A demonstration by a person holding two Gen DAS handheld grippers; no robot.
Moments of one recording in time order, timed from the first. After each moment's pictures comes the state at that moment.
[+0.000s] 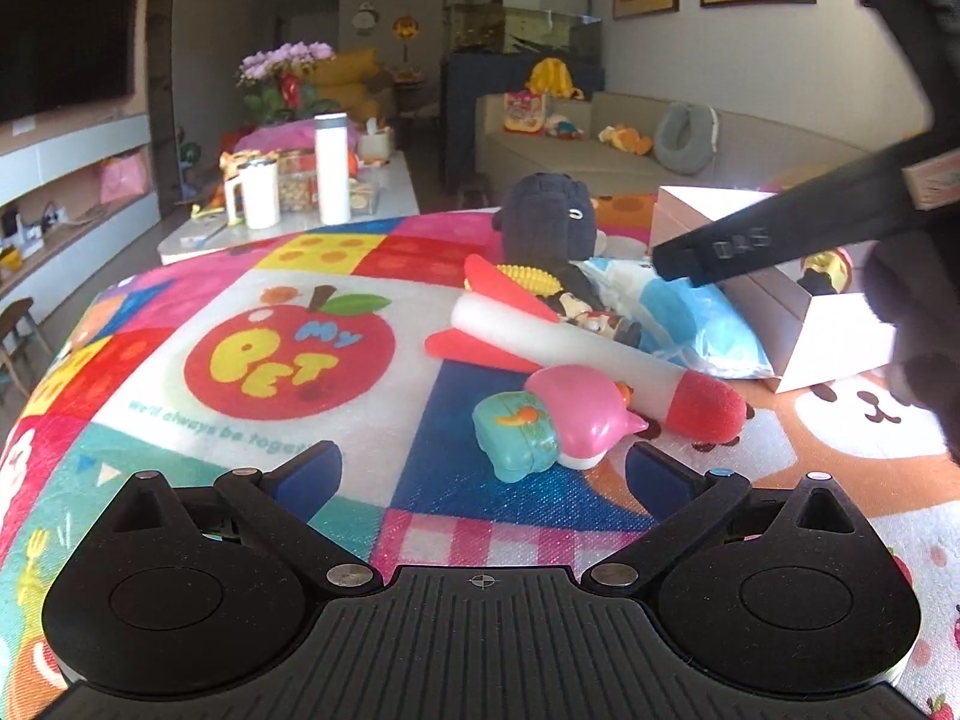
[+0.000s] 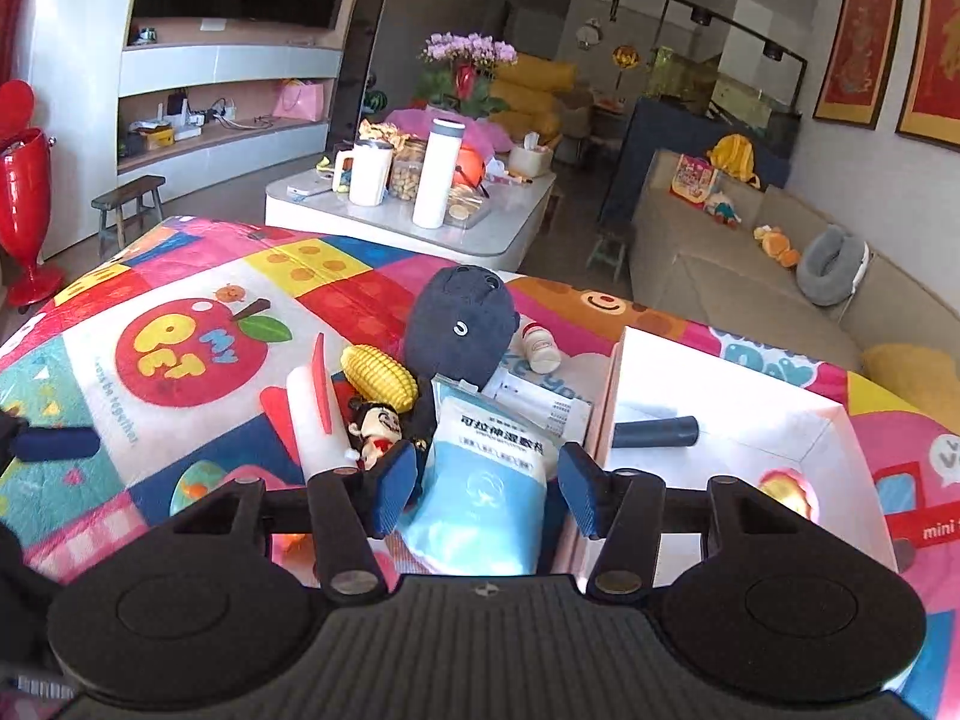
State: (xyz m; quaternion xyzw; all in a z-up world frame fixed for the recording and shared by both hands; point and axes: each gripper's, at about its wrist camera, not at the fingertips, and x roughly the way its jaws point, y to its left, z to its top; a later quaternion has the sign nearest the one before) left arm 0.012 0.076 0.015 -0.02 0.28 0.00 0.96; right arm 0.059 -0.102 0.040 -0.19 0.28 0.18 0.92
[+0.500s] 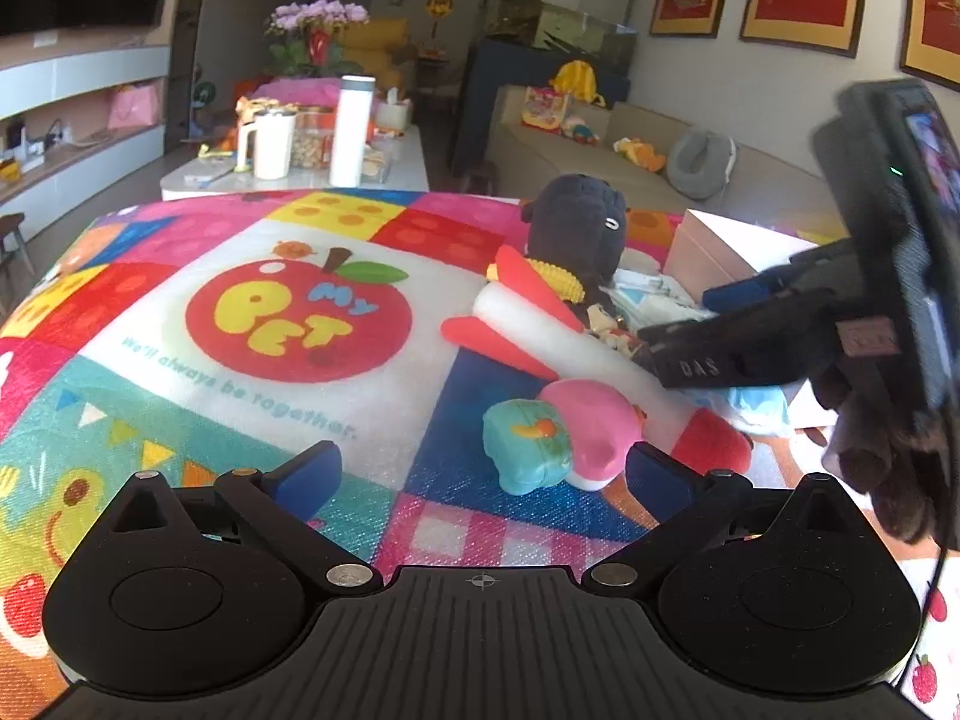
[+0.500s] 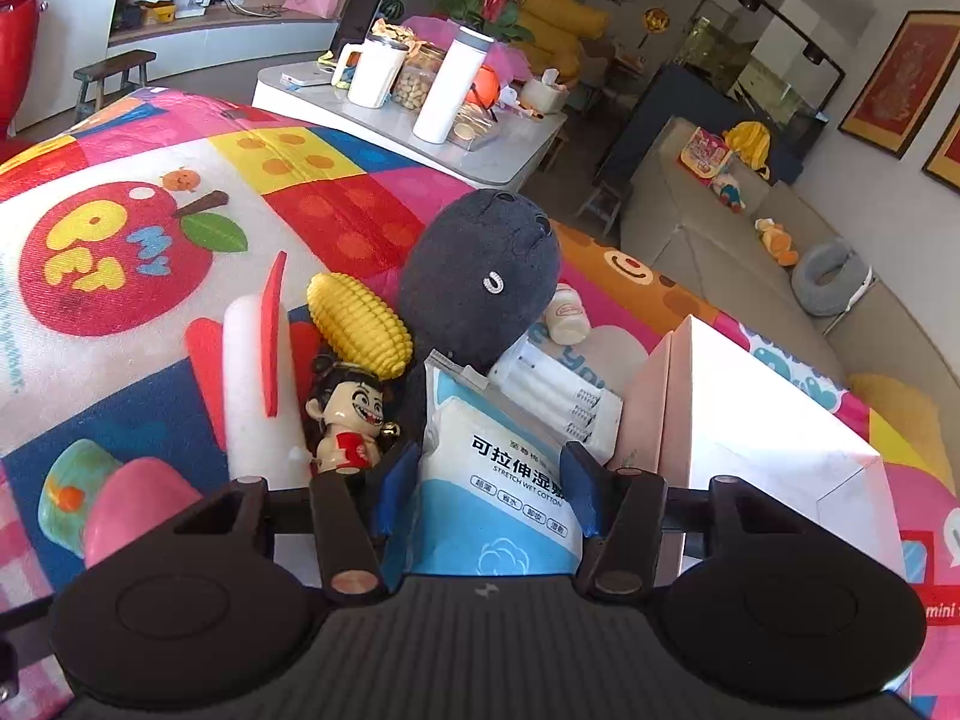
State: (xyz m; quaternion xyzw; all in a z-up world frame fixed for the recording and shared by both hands) left arm 0.017 0.100 0.010 -0.11 0.29 0.00 0.95; right arm 0.083 -0.076 0.001 -0.28 0.31 0.17 0.89
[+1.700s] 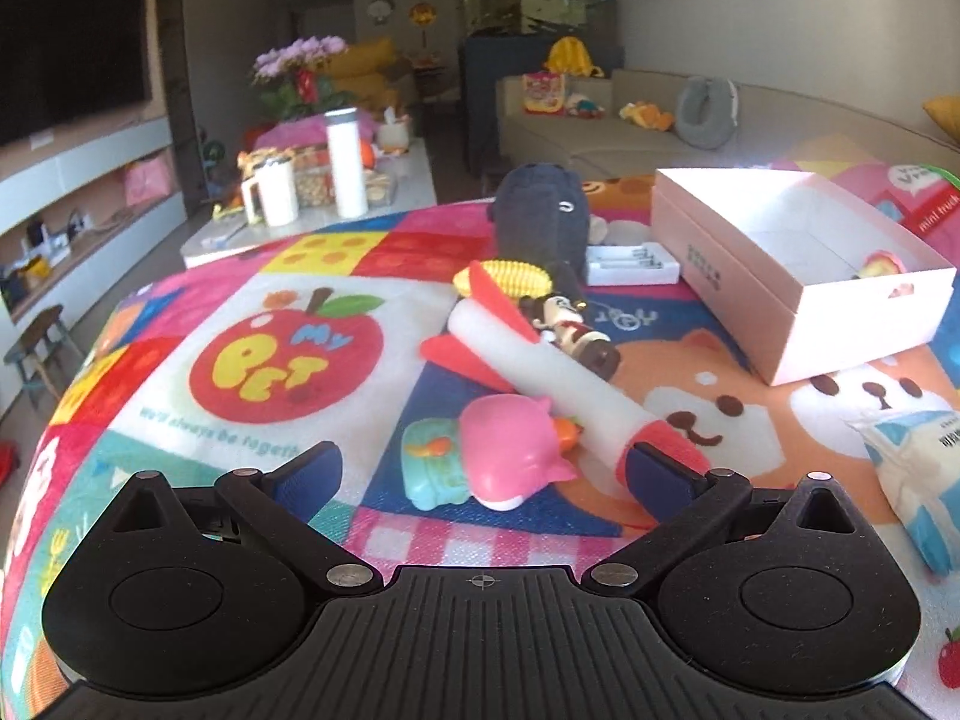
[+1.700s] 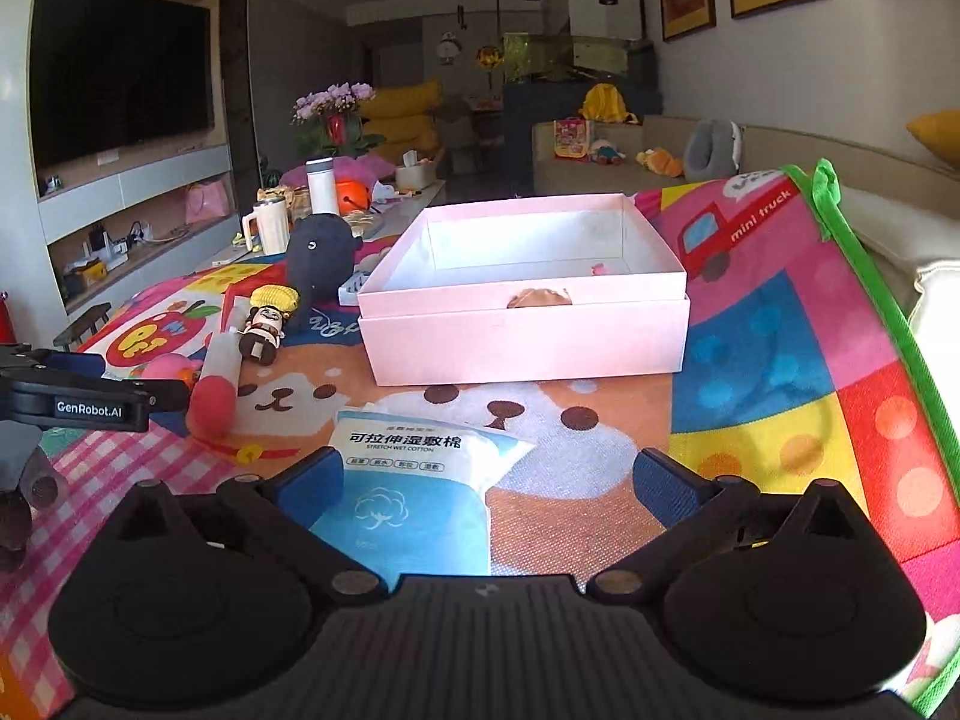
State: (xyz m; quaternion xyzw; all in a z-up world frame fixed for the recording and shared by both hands) left arm 0.021 0.046 0.024 0.01 0.31 0.04 0.95; right arm -0.080 -0.296 0.002 0.00 0.26 0.12 0.96
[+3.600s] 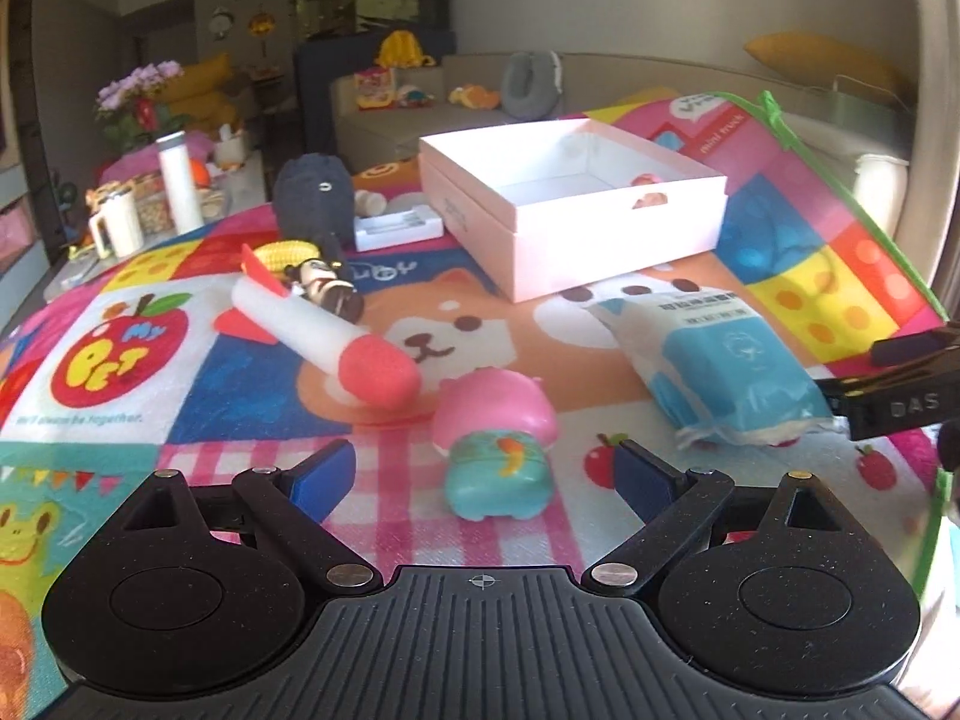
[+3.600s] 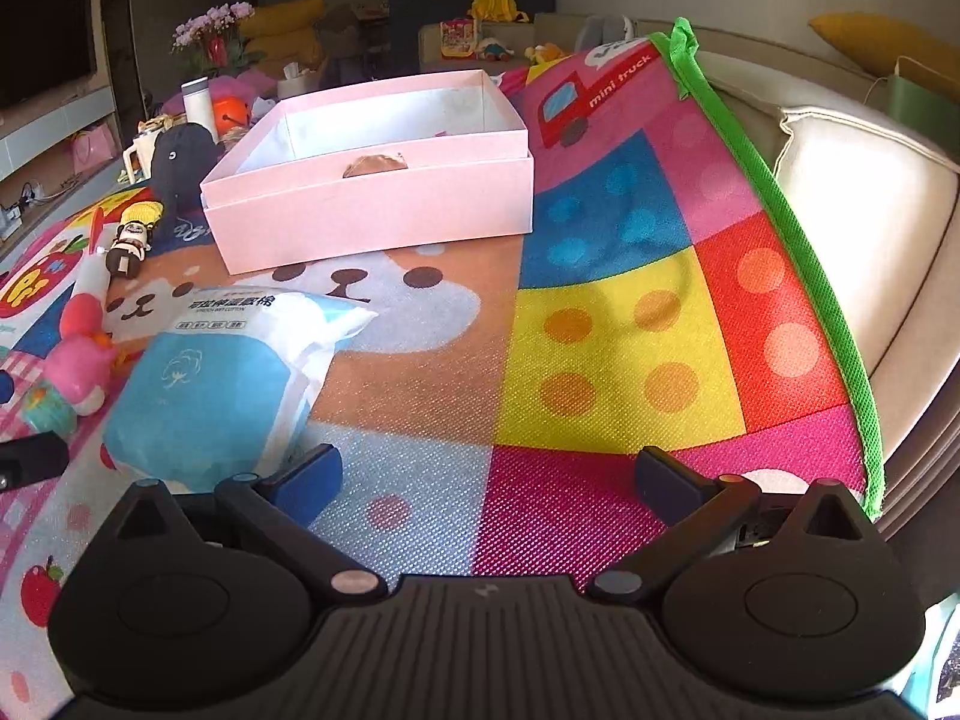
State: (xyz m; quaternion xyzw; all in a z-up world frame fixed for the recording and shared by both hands) left arm -0.037 -0.023 0.021 0.06 0.31 -0.11 0.94; right arm -0.086 -0.330 -0.018 -0.01 0.37 0.03 0.93
